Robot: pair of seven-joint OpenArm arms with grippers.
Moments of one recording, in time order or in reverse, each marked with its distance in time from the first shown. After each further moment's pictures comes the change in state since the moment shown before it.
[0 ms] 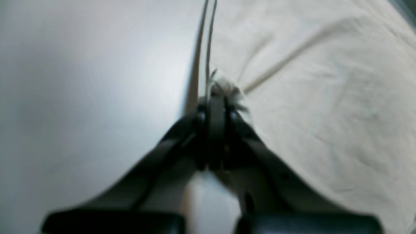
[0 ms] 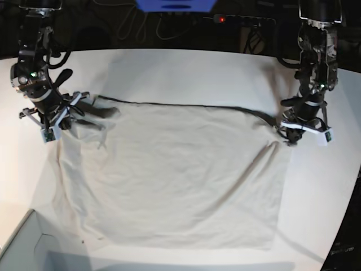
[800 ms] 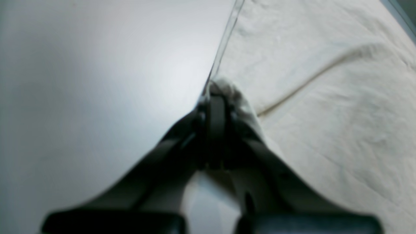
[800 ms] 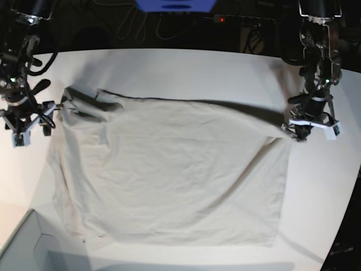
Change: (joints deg) left arm 1.3 1.1 -3.7 0.0 0.3 0.1 -0.4; right arm 1.3 0.5 10.6 0.3 -0.2 0.0 0.0
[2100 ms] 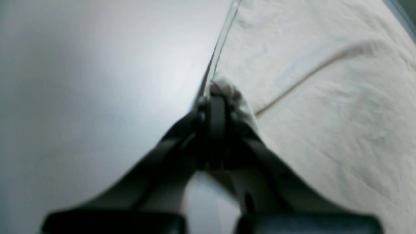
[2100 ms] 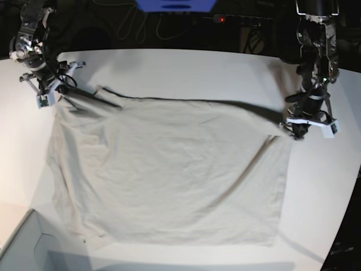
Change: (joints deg) left arm 0.3 1.1 -0.2 0.0 0.0 0.0 0.0; right arm -8.3 -5.0 0.0 -4.2 -0.5 6.9 0.0
